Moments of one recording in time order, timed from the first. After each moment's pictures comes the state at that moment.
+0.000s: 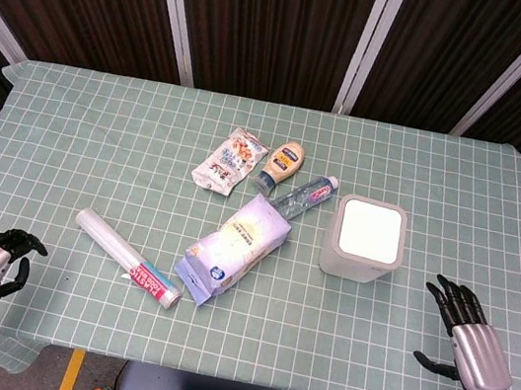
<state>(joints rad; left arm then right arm) -0.18 -1.19 0.02 -1.44 1.68 1.51 -0.13 0.13 -1.14 -0.04 -1.53 -1.67 1.45 0.18</state>
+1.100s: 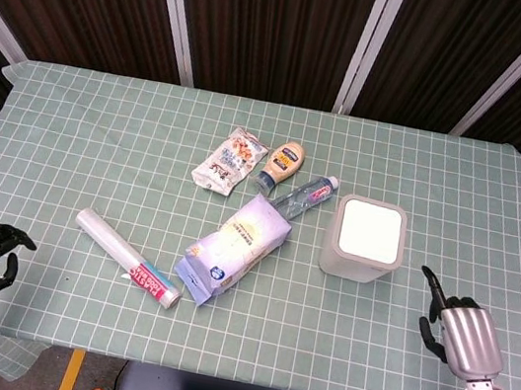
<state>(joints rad) -0.16 -1.18 0.01 -1.44 1.67 1.57 -0.16 0.17 -1.10 0.03 -1.75 -1.54 1.37 -0.22</state>
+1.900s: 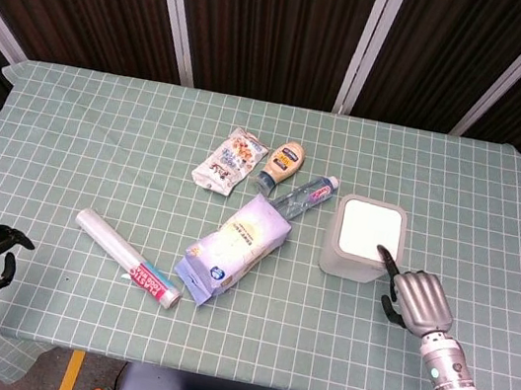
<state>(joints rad) -0.16 -1.18 0.00 -1.43 1.68 1.59 -0.19 0.39 -1.11 0.11 -1.88 -1.18 1.05 -0.44</state>
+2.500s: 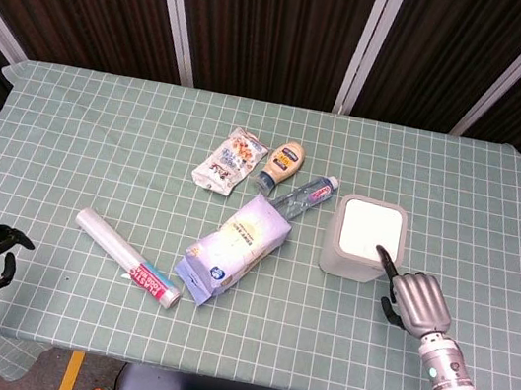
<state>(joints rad) -0.16 -1.18 0.00 -1.43 1.68 1.58 -0.19 0.42 -1.12 0.07 -1.86 -1.16 1.05 -0.44</state>
